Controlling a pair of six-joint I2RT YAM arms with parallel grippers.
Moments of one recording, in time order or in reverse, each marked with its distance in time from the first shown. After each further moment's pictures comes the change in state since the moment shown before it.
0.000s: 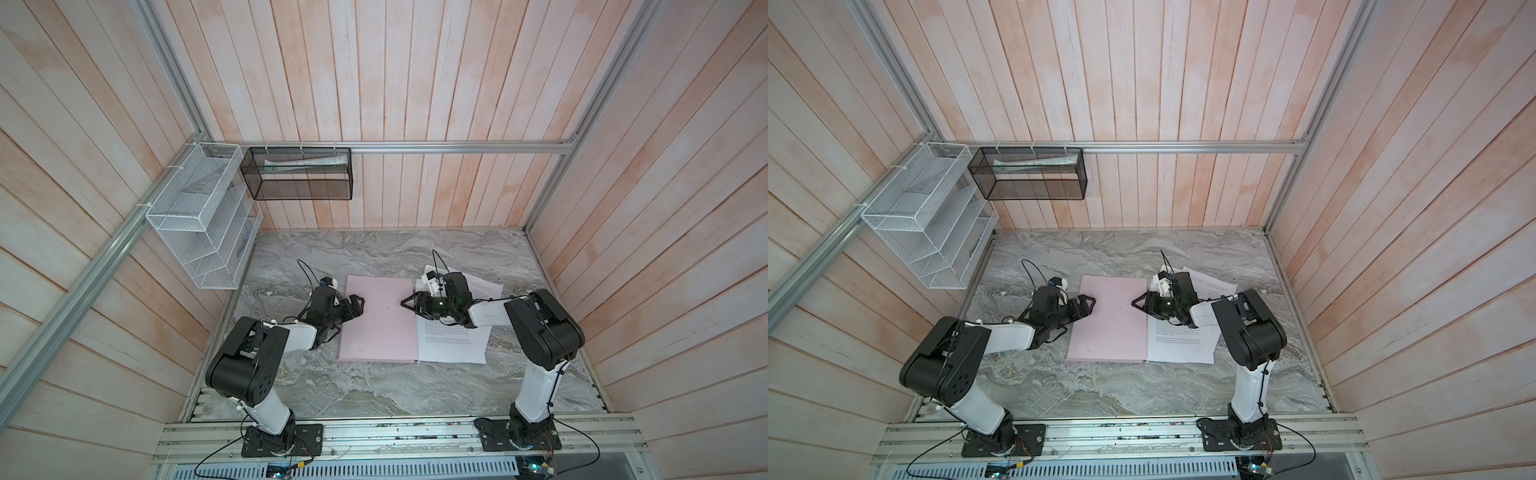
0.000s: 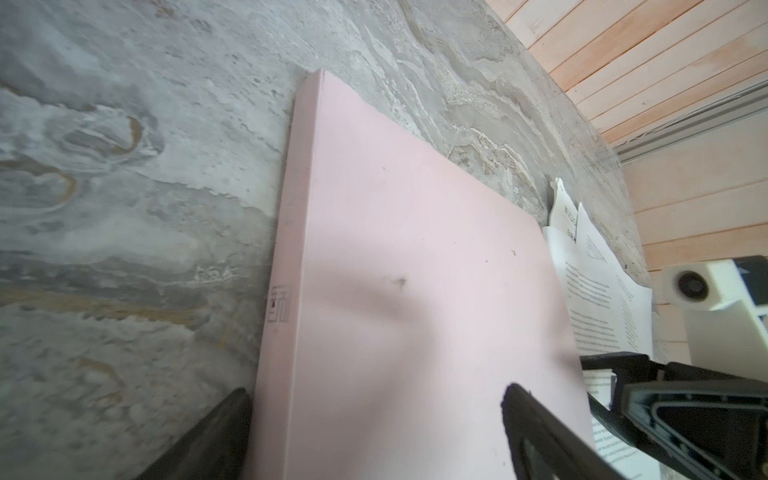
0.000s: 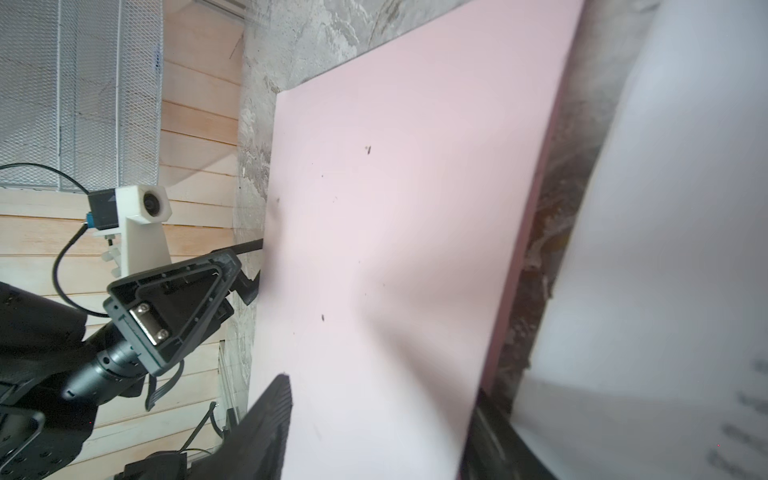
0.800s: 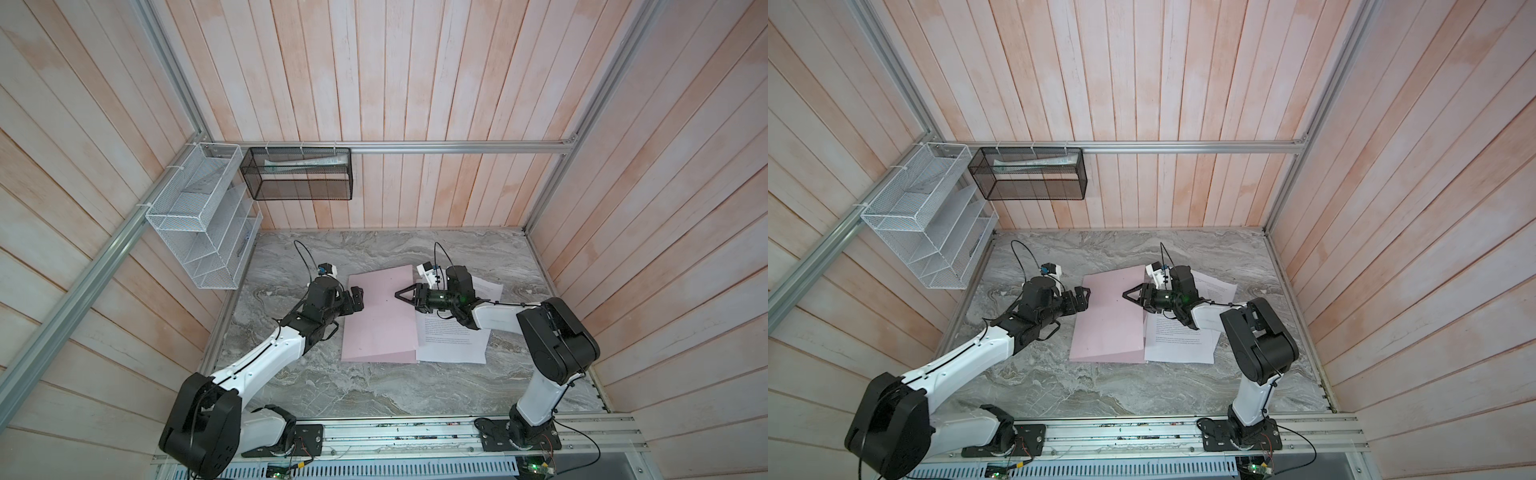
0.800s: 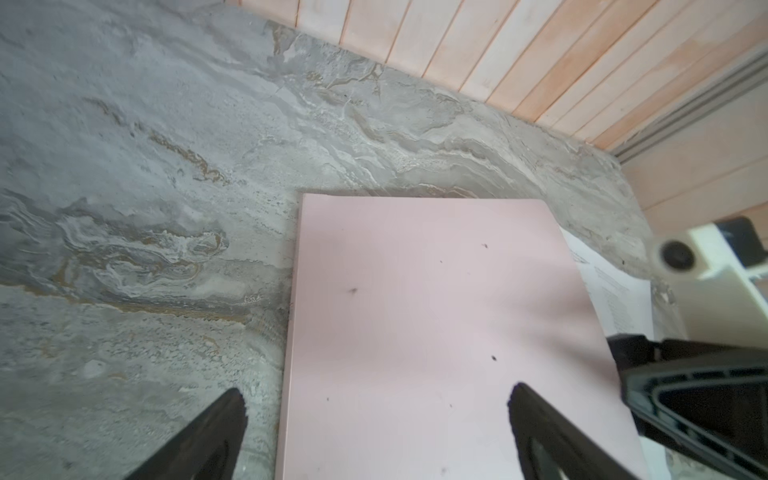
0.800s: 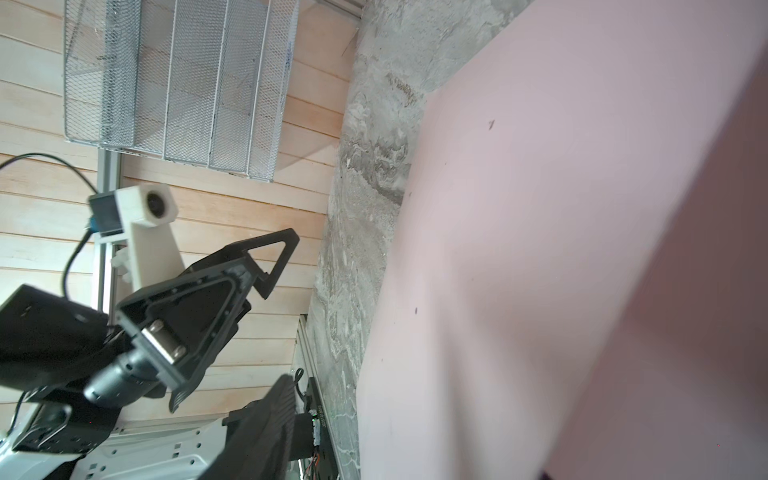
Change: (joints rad) left arm -0.148 -0.427 0.139 -0.522 -0.289 0.158; right arm 0.042 -0.115 -0.011 0.141 -0.142 0.172
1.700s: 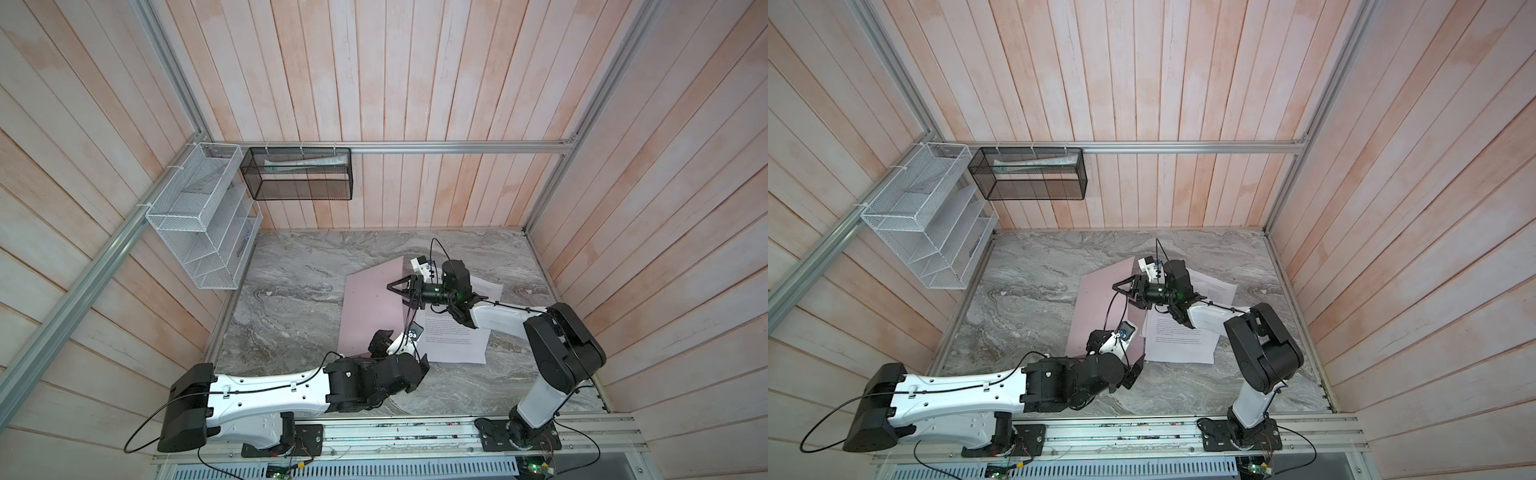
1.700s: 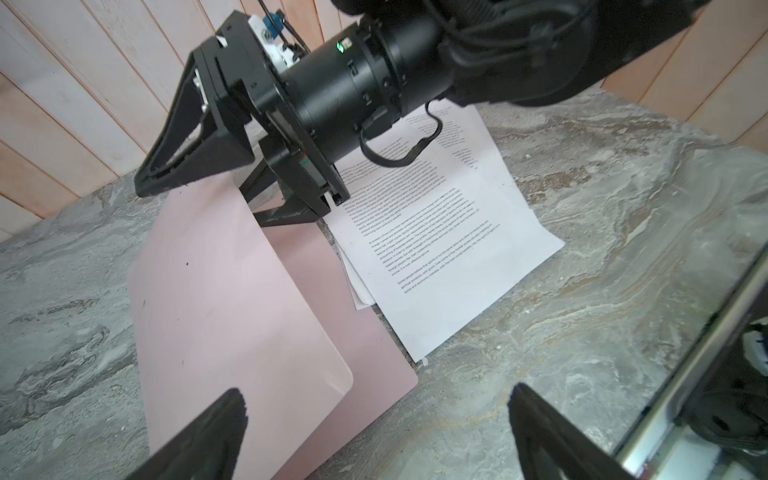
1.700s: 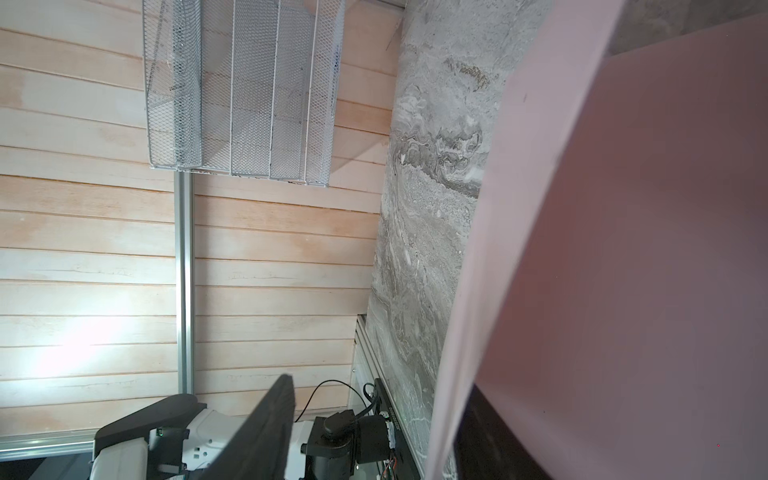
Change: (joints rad) left arm -0.890 0.042 0.148 -0.244 -0.590 0.160; right arm 0.062 -0.063 0.050 0.026 0.005 0.234
